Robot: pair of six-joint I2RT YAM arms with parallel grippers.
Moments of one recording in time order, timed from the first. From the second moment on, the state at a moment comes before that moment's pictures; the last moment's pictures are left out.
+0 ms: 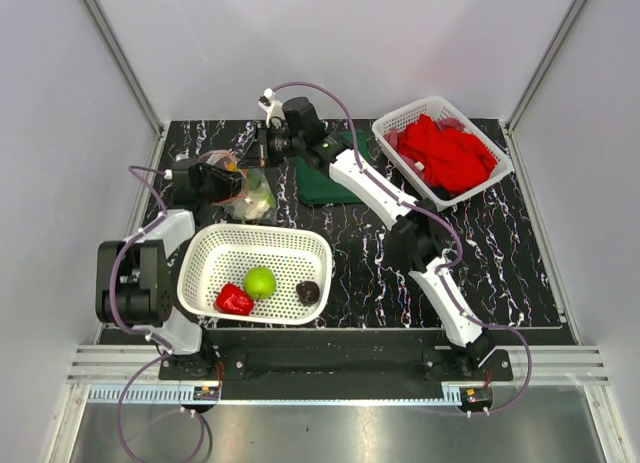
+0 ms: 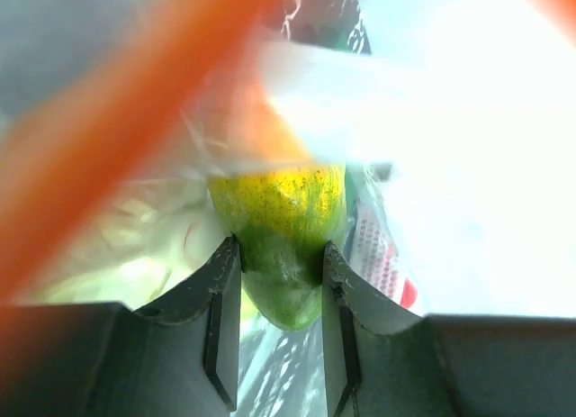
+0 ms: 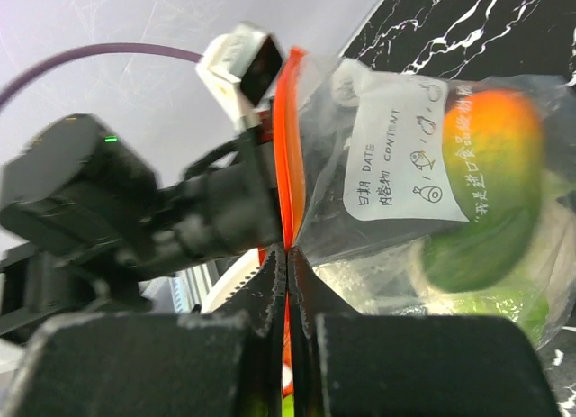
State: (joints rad) left arm 0.03 1.59 0.88 0.21 0.28 -1.17; right arm 0.73 2.48 2.52 -0.37 -0.59 0.63
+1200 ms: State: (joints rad) left arm 0.06 0.71 0.59 -0.45 0.41 -1.04; right arm 0.72 2.40 2.45 -0.50 -0.46 0.37
